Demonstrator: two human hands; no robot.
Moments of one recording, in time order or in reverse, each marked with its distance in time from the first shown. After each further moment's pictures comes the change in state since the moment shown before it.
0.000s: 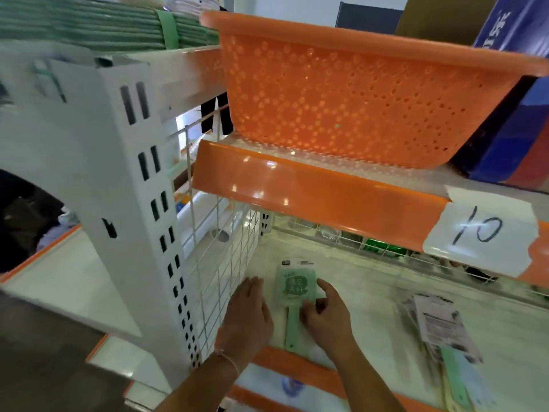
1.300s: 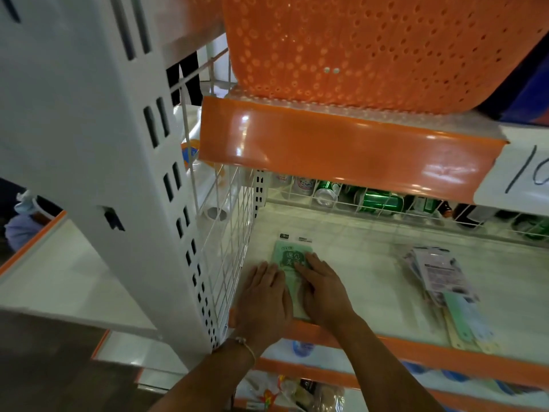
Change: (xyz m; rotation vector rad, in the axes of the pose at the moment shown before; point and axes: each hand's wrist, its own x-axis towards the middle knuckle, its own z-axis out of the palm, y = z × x) left_hand -0.007 -0.018 0.015 0.307 -0.017 0.361; right_hand 0.001 0.026 0.032 -0.442 -0.040 -0.331
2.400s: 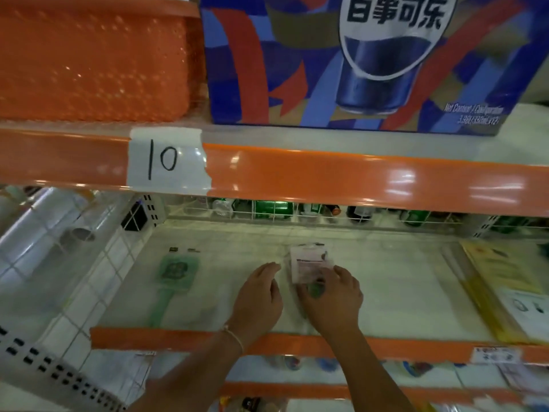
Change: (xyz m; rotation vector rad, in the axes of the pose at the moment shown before) left_hand 0.044 0.230 0.033 -0.529 -0.055 -0.011; right_hand -0.098 0.145 -0.166 -0.060 0.353 0.504
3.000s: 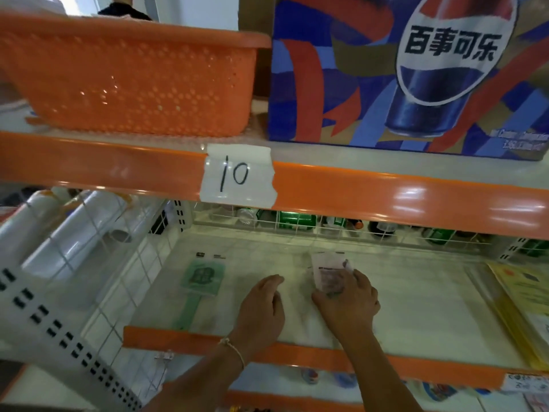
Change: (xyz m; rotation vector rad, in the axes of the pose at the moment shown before) left_hand -0.014 -0.033 -0.034 -0.046 0.048 0.005; right_hand -0.002 -0.046 -0.007 0.048 -0.071 0.133
